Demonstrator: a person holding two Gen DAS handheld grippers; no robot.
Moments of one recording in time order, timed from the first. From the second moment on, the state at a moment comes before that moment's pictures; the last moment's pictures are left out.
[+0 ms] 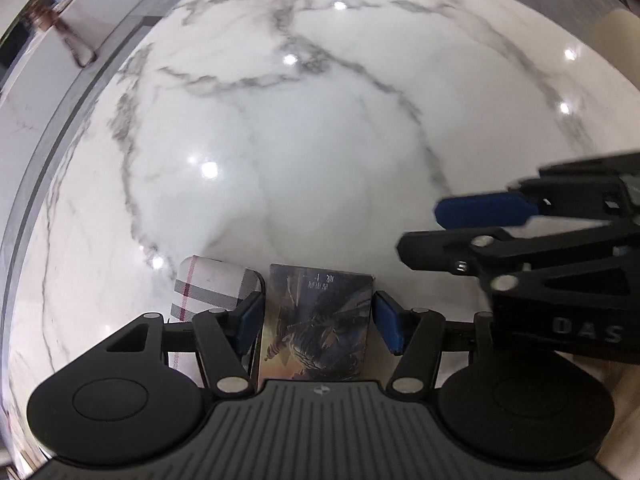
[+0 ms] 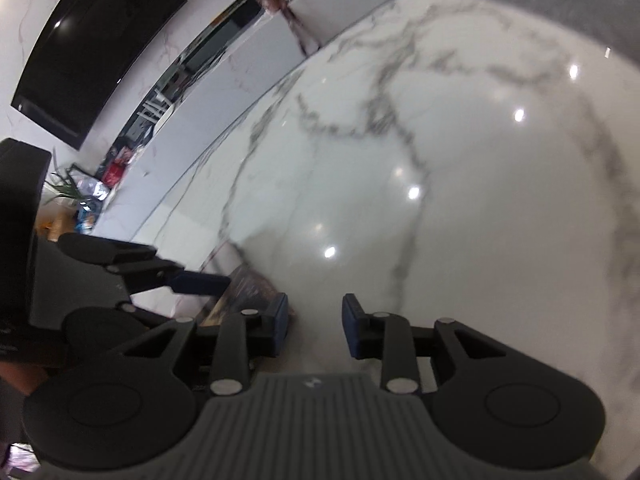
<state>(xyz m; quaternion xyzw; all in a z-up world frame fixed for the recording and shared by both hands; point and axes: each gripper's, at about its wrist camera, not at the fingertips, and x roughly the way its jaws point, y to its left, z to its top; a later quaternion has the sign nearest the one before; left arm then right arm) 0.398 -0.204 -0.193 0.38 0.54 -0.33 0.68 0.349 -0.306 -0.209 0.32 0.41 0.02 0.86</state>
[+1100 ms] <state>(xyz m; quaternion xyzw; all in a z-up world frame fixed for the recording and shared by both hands) 0.458 -0.189 -0.209 0.33 0.67 -0.19 0.64 0.368 -0.274 -0.220 0.31 0.44 0.08 0.84</state>
